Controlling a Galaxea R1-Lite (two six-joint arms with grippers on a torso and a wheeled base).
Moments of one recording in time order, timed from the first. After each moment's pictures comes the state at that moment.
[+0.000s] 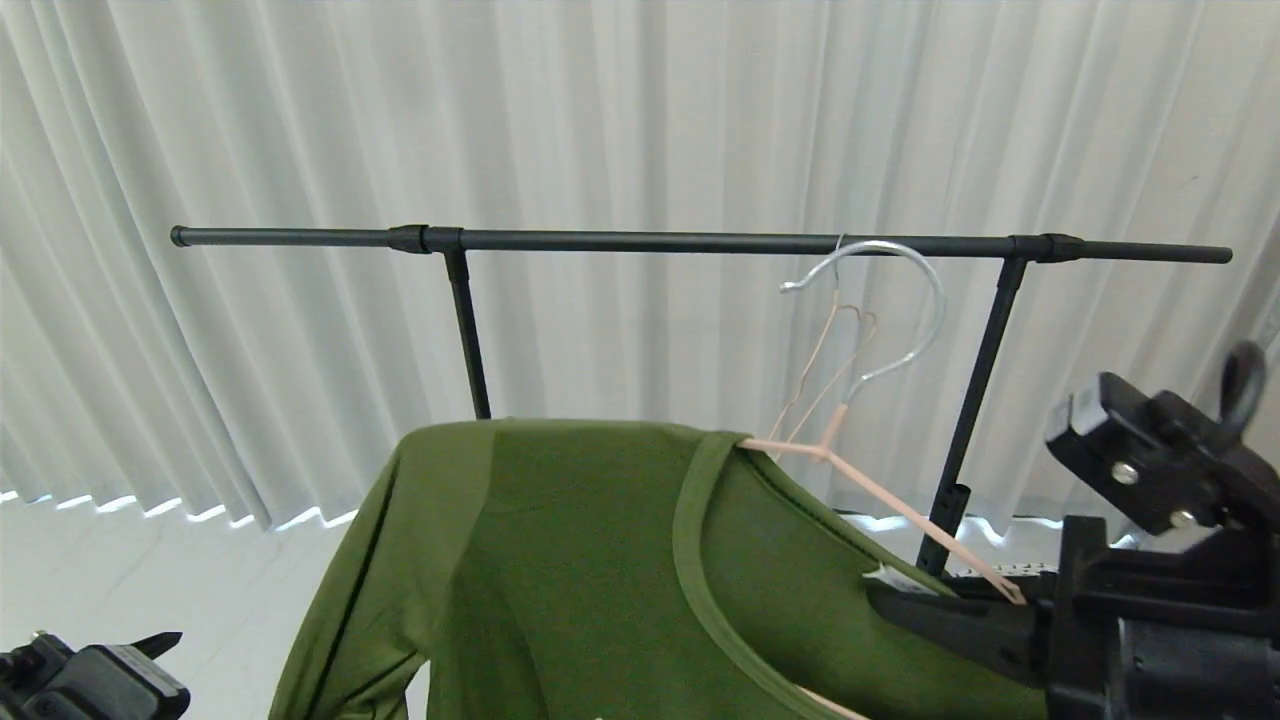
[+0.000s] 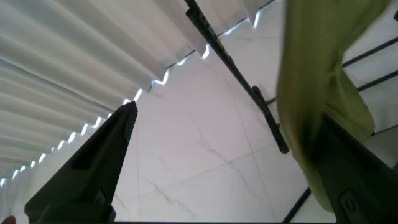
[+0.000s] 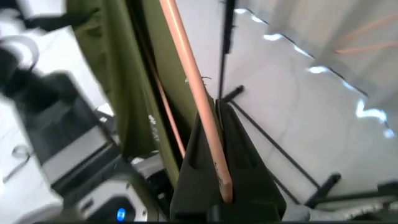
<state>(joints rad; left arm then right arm) -0.54 0.81 -0.16 -0.14 0.39 0.39 1.03 1.27 -0.76 -0.09 -0.03 0.19</state>
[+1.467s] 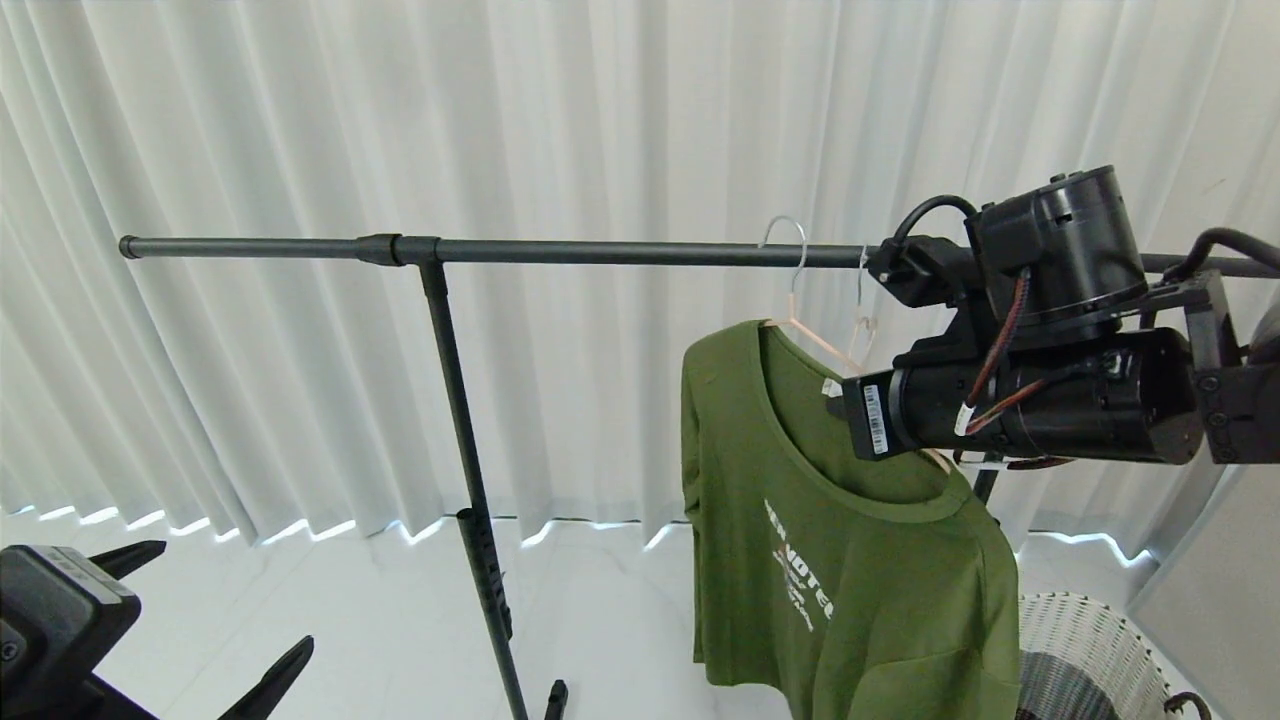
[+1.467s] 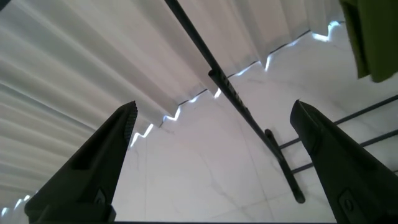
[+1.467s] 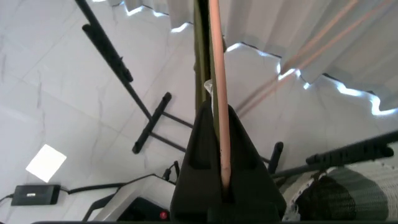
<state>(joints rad) -0.54 0.83 -0.33 -0.14 0.39 0.45 0.75 1.66 -1.27 0.15 -0.17 0.23</state>
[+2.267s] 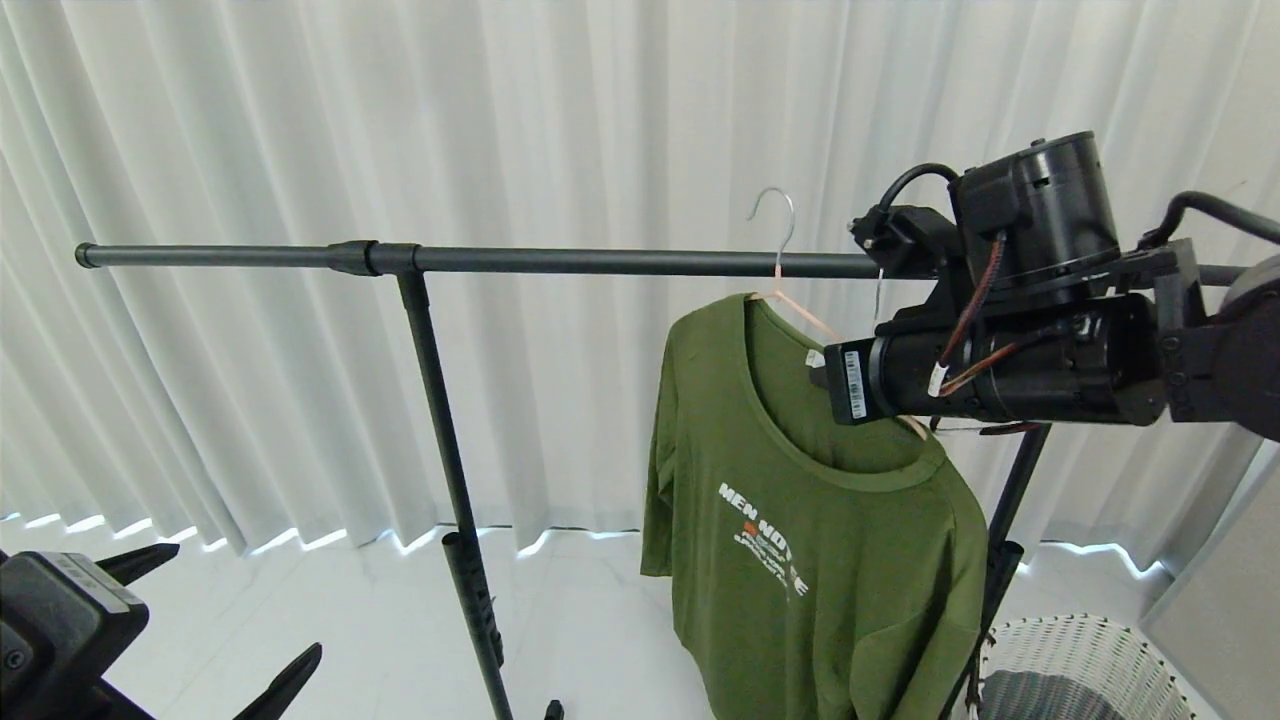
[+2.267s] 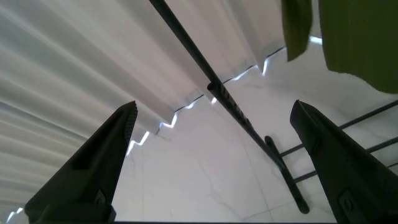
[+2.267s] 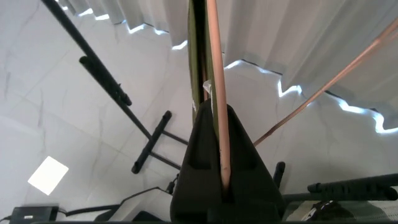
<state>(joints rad) -0.55 0.83 -0.32 -0.14 0.36 0.45 0.74 1.71 -1.37 0.15 -0.16 0.23</state>
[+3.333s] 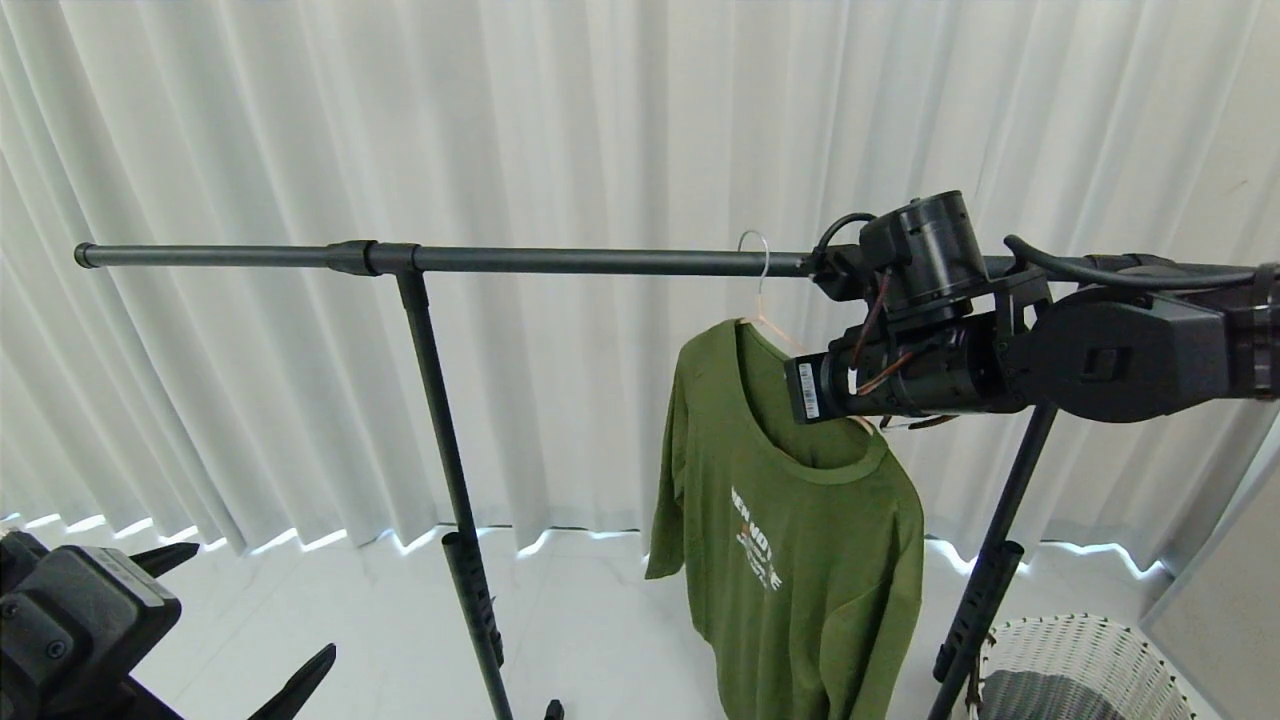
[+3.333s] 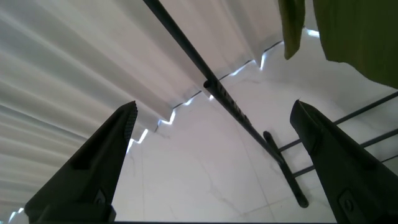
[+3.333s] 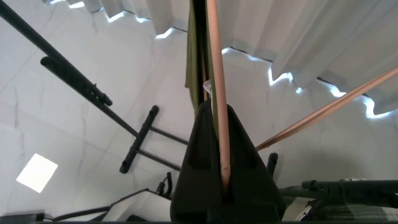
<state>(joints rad) -0.56 0.87 -0.33 -0.14 0.36 0.45 0.69 1.89 -1.48 0.15 -0.16 0.23</state>
